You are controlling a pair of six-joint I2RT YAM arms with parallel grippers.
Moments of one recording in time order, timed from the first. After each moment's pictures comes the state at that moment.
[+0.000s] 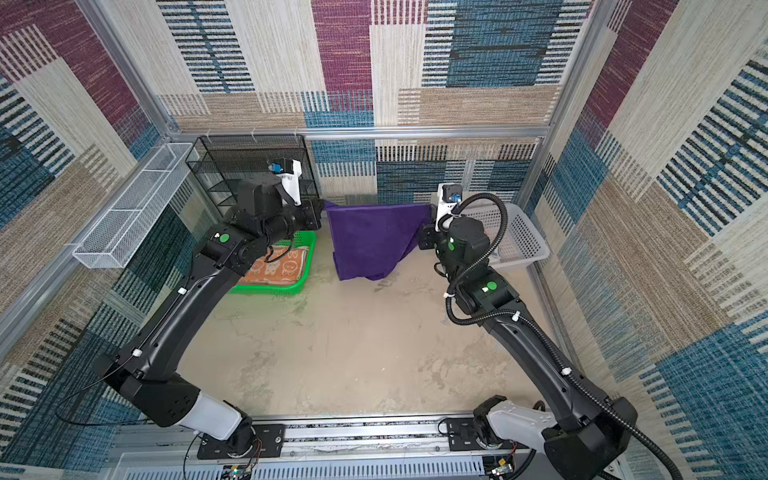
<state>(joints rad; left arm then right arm) -0.50 1.54 1.84 -0.65 -0.04 -0.36 0.48 1.17 1.24 -0.10 0.31 0.06</state>
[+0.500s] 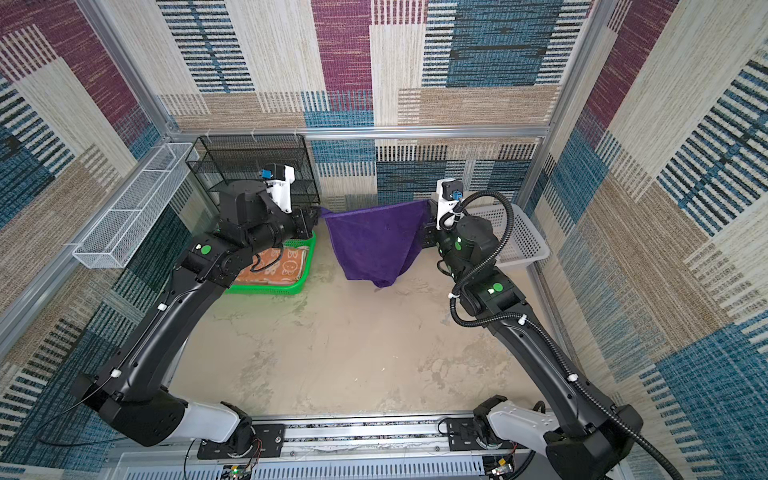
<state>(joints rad) -0.49 1.43 1.80 -0.65 0.08 -0.36 0.47 1.14 1.28 -0.09 0.21 0.00</state>
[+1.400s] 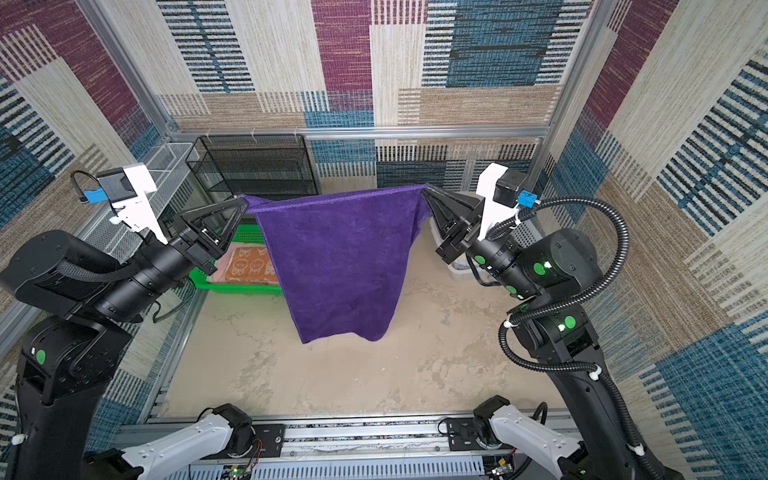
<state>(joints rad) -0.50 1.01 1.76 -0.54 0.24 -0.40 0.47 0.97 1.51 -0.11 -0.37 0.11</state>
